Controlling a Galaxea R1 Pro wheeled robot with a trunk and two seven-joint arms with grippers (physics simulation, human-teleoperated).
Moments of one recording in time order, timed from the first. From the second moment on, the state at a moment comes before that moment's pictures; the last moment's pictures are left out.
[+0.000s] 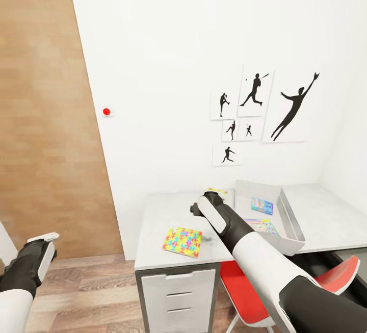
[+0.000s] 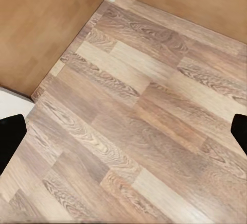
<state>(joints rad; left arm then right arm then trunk) -0.61 0.24 0.41 -0.77 0.01 0.69 0.42 -0.93 0.17 0.48 -0.72 -0.83 0.71 -0.75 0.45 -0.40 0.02</state>
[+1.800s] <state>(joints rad) -0.61 0.25 0.42 -0.77 0.01 0.65 0.40 -0.93 0.17 0.48 -0.72 -0.83 0.71 -0.75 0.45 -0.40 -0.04</state>
